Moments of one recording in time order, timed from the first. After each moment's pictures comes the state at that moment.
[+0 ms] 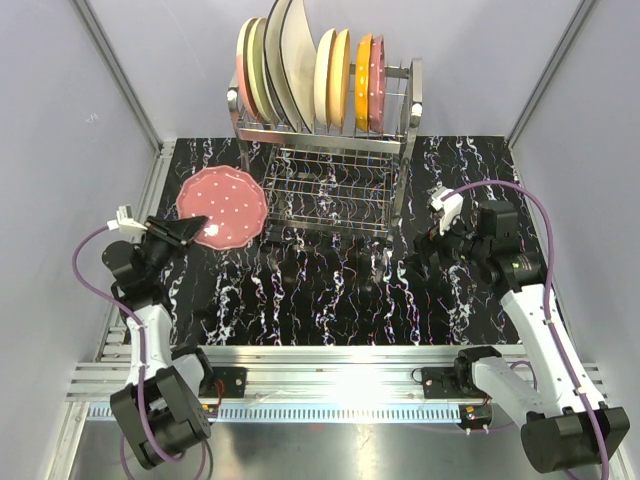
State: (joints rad) left arm 0.47 0.88 0.41 0.42 0.84 -1.10; right arm 0.14 0.90 0.91 -0.64 -0.56 -0.31
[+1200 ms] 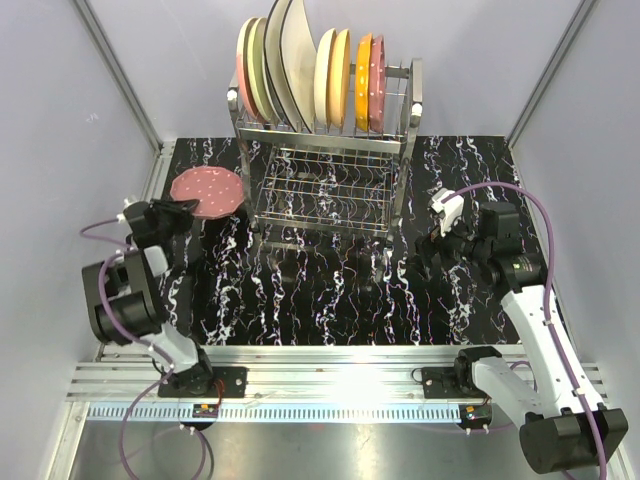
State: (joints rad) left arm 0.38 1.56 0.65 0.53 0.40 -1.17; right arm 0.12 0.90 0.90 -0.64 -0.57 -0.35
